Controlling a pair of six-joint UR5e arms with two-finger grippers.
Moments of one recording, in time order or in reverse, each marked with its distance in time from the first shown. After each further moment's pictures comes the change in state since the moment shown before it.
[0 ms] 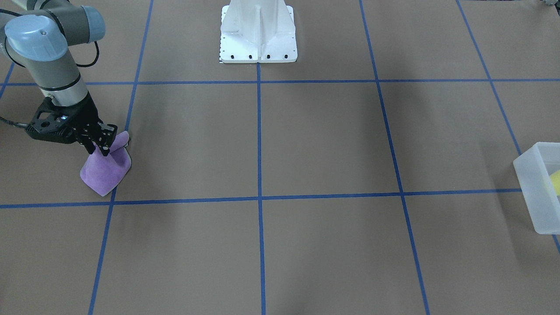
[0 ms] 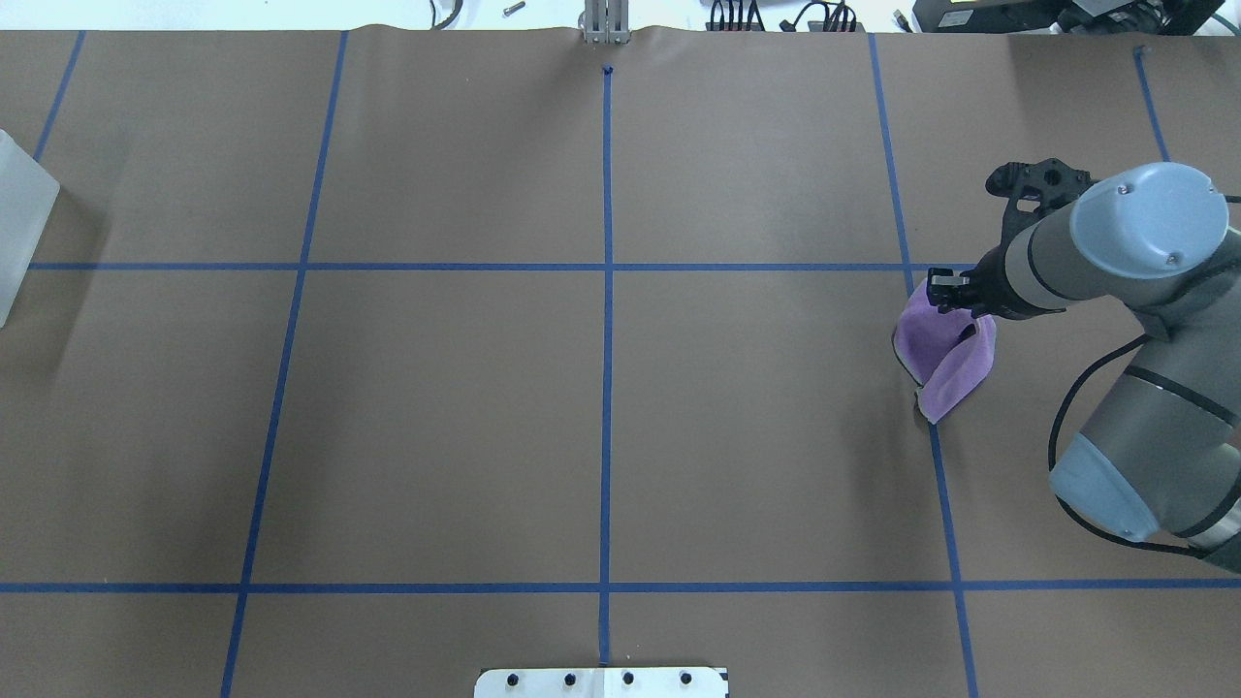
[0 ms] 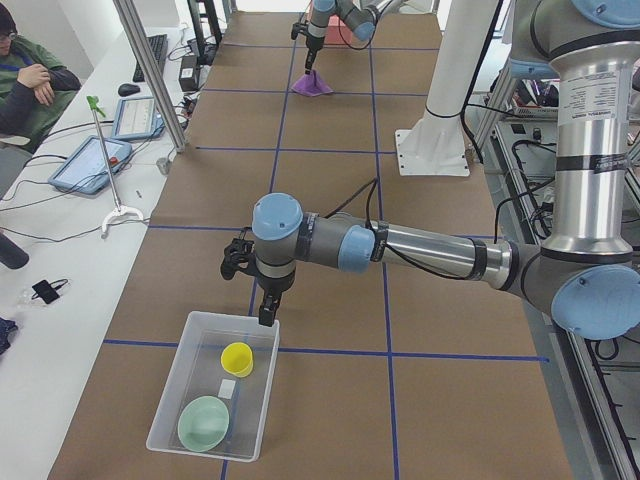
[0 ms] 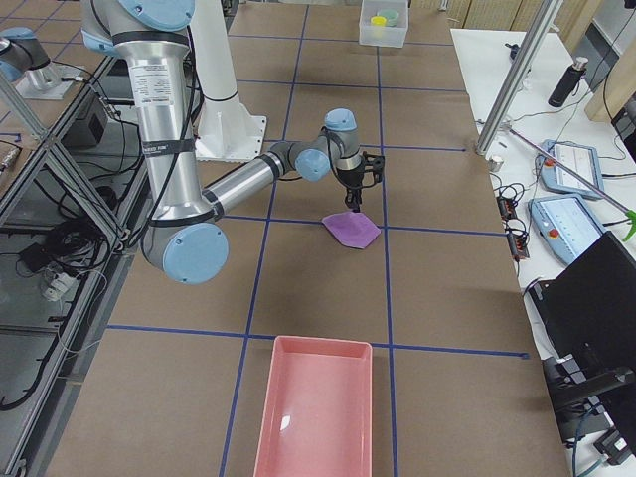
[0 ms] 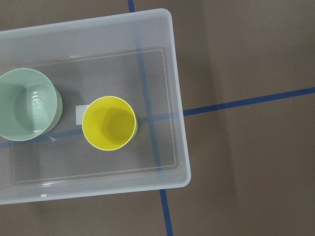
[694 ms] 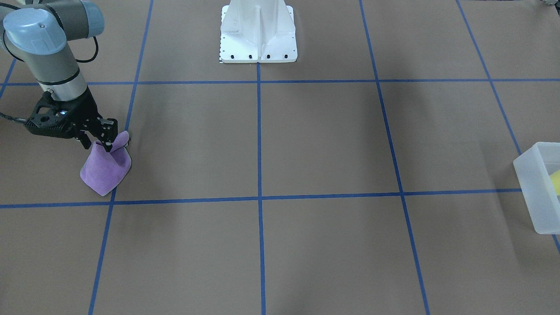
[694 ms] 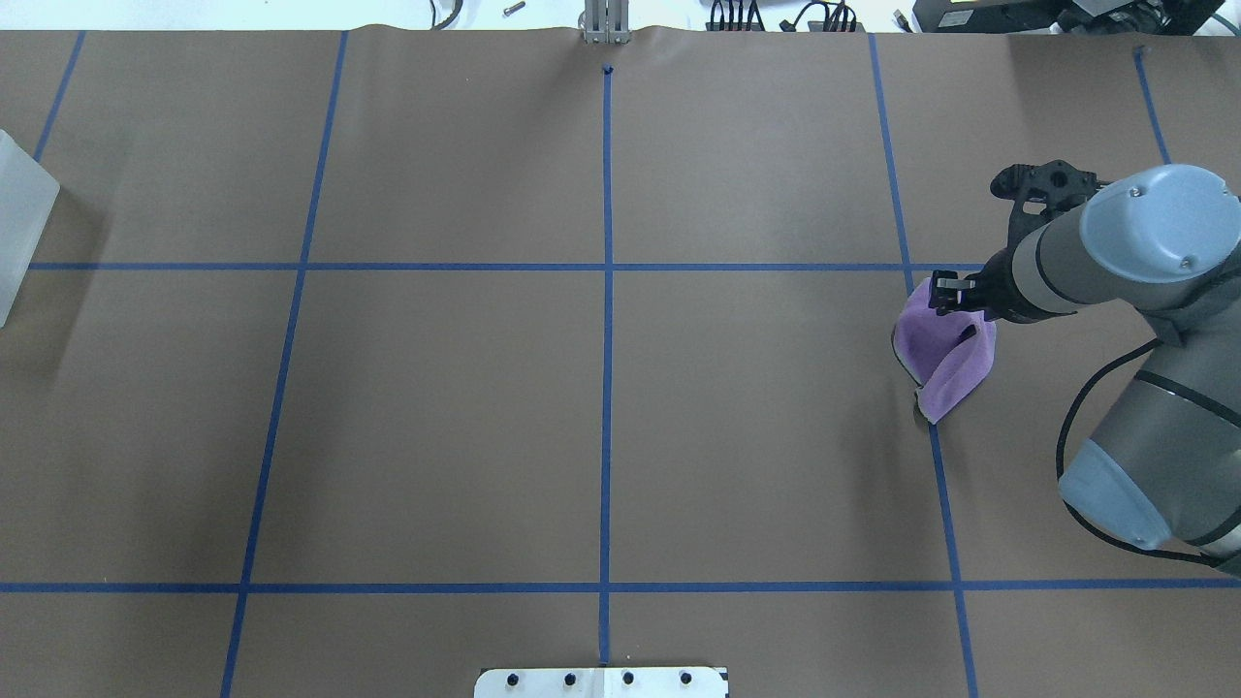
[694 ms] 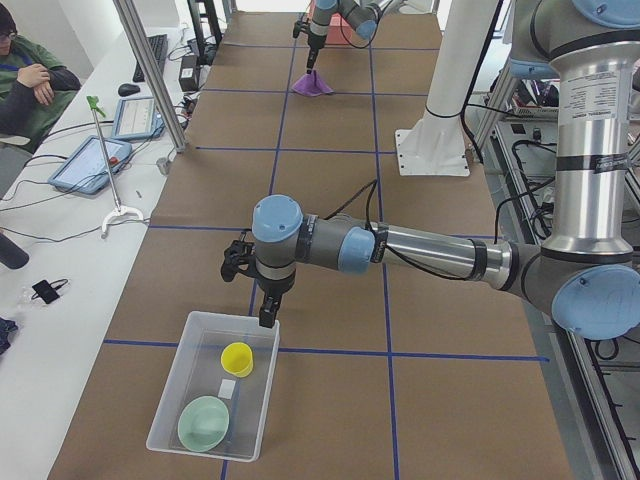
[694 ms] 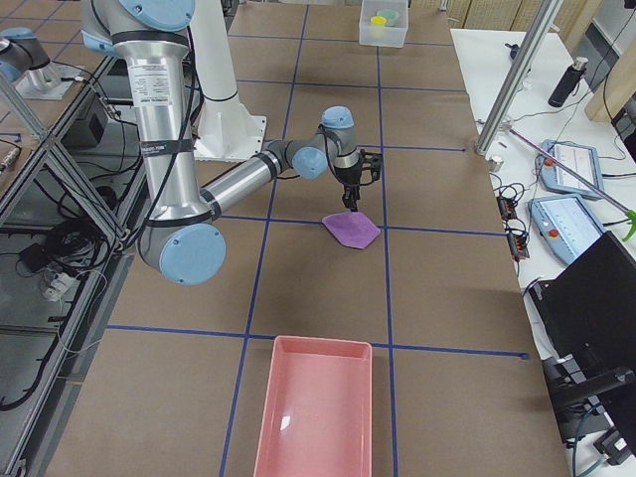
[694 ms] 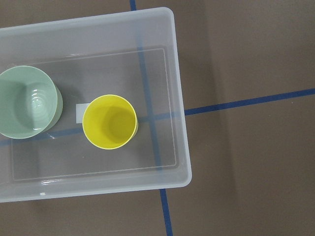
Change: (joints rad) left arm 0.000 0.001 0.007 -0.004 0.000 -0.002; right arm 0.004 -0.015 0.025 -0.010 0.003 -0.017
